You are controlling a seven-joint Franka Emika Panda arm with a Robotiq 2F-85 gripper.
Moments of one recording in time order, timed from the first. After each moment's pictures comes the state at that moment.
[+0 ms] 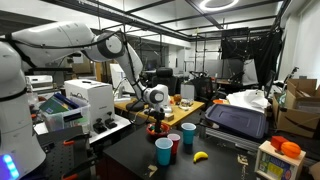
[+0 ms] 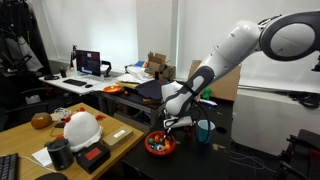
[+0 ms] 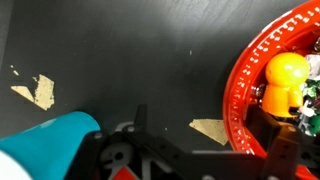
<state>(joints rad) 0.30 1.14 -0.14 -1.41 0.08 2.33 0.91</state>
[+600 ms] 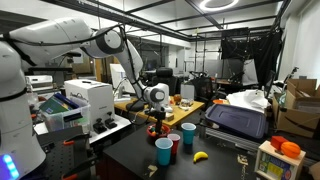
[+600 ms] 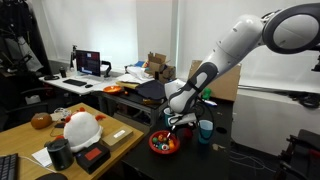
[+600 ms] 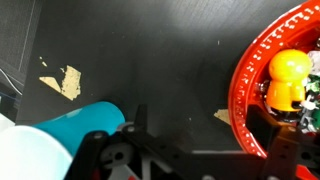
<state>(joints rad) 0.30 1.09 -0.16 -1.48 0.05 2.33 0.91</state>
